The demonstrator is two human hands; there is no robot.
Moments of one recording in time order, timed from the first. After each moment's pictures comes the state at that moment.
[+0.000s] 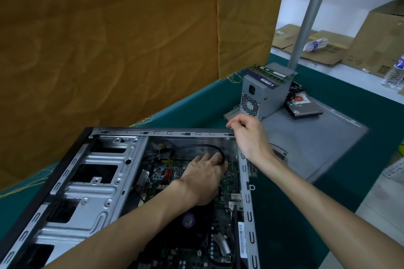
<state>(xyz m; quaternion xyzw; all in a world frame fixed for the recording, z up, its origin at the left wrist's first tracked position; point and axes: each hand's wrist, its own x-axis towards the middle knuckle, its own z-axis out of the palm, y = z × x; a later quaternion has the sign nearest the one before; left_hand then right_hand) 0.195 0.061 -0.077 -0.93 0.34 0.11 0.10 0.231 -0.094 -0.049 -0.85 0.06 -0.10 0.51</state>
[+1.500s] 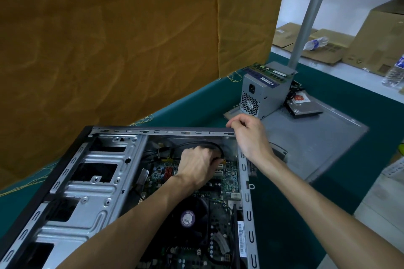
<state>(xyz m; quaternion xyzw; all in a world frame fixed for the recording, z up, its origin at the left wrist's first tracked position) 0.230 0.069 -0.119 -0.96 0.24 -0.11 -0.10 0.230 -0.094 -0.053 -0.84 0.06 -0.10 0.53</state>
